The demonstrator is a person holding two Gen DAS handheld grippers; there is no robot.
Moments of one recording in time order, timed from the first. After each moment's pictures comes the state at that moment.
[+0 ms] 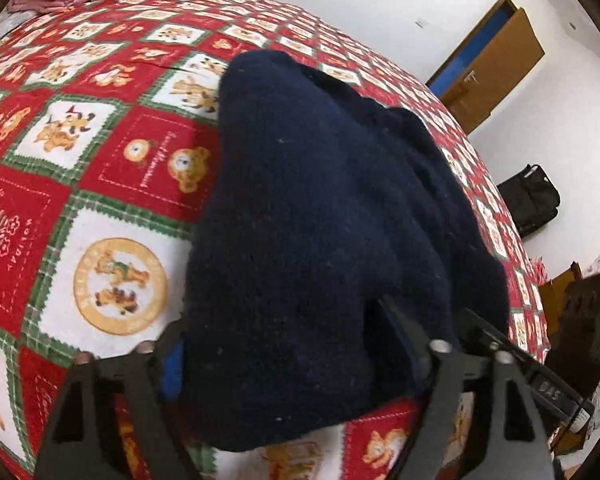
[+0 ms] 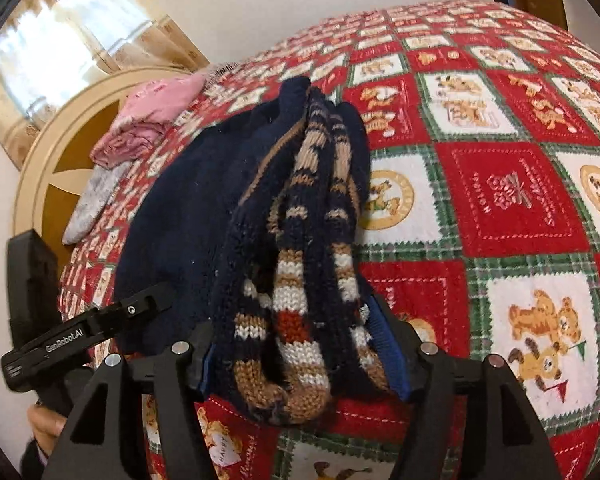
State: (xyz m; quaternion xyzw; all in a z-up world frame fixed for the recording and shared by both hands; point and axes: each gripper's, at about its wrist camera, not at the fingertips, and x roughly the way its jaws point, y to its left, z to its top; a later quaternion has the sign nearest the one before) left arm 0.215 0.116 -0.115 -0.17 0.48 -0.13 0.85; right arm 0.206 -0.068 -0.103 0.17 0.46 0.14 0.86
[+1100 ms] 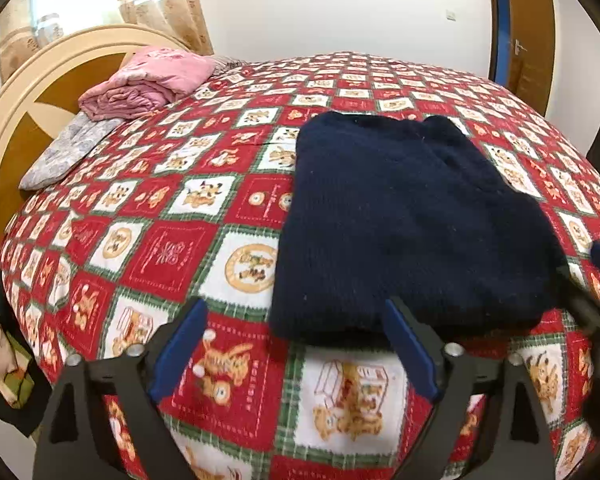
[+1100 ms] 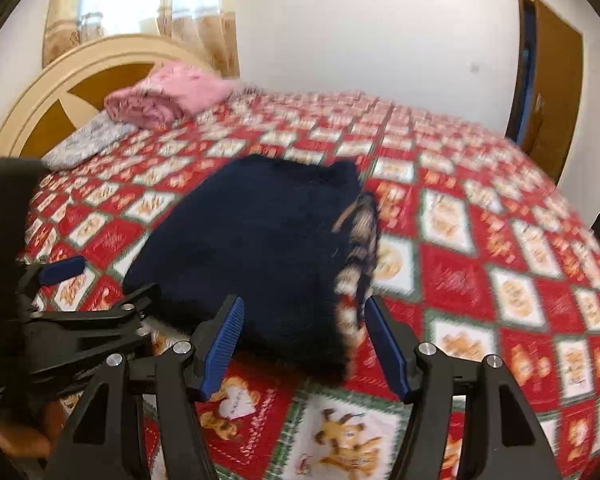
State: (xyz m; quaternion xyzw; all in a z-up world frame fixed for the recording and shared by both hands) left arm 0.147 0.103 -0.079 0.02 0.40 0.06 0.91; right arm 0.124 -0.012 -0.043 -0.05 0.36 0.10 0.93
